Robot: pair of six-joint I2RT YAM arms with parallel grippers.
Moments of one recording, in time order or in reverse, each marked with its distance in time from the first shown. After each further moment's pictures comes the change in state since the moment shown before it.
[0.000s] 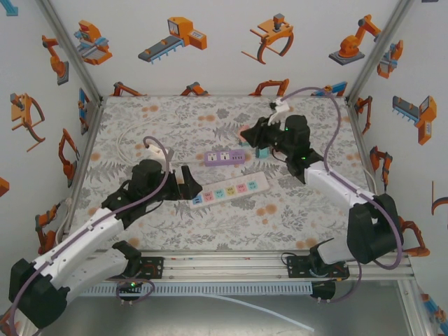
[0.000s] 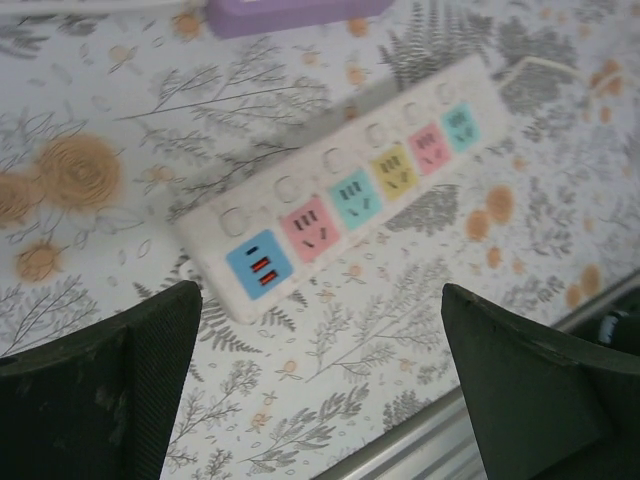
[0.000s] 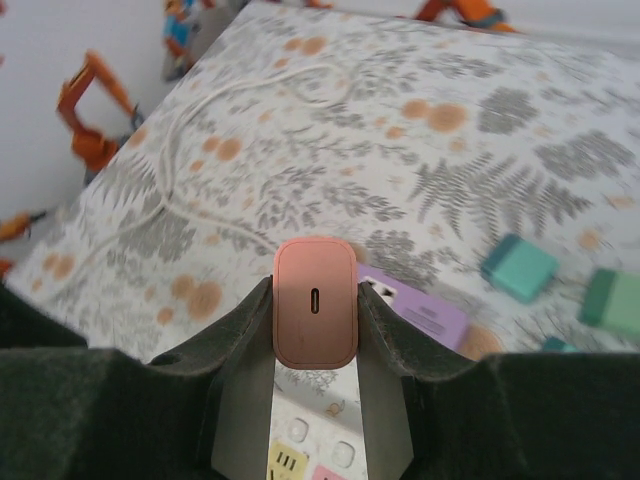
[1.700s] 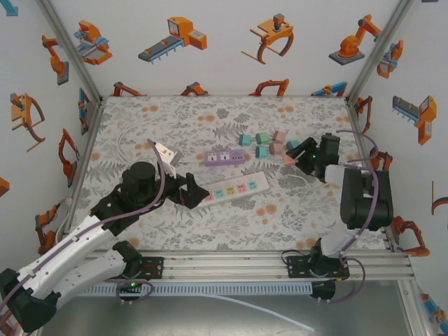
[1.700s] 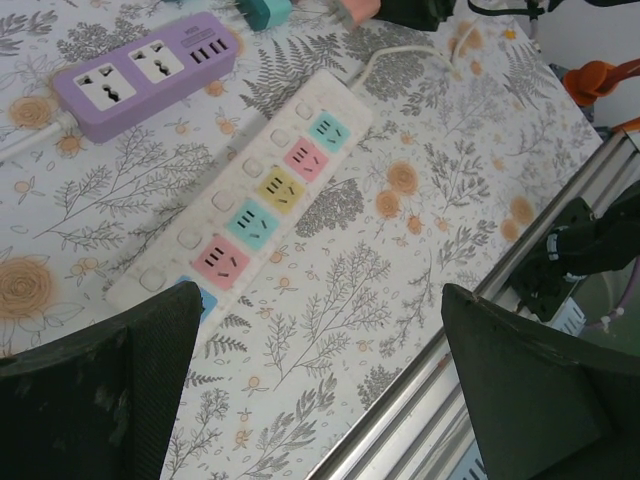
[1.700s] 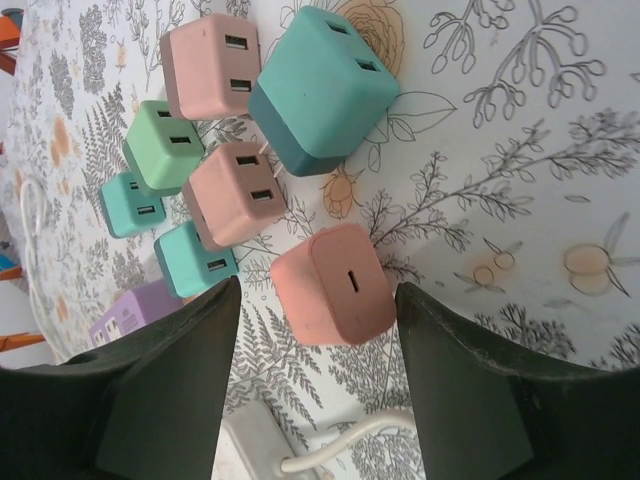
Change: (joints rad) left arm -0.119 -0.090 0.084 -0.013 0.069 0.180; right arm -0.467 0.253 -0.181 -0.076 0.036 0.386
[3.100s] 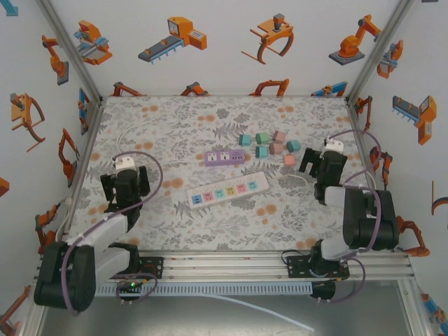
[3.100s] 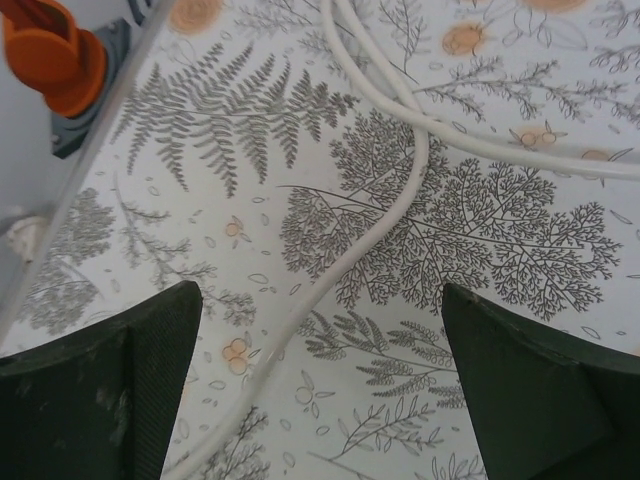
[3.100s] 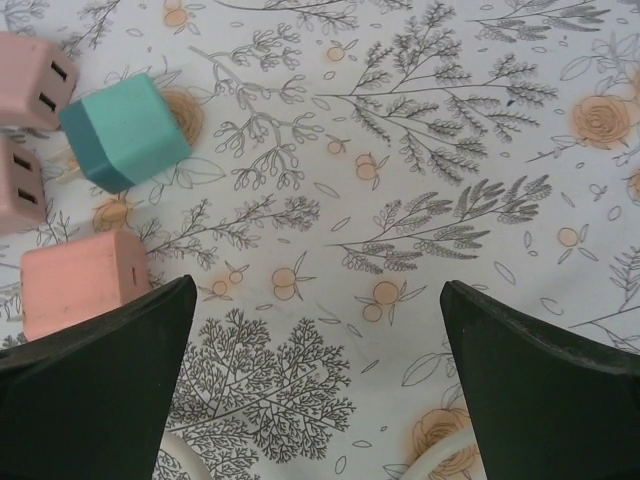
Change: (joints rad) left arm 0.598 0.341 -0.452 0.661 -0.673 0.301; right arm 0.011 -0.150 -0.325 0.426 0.418 -0.664
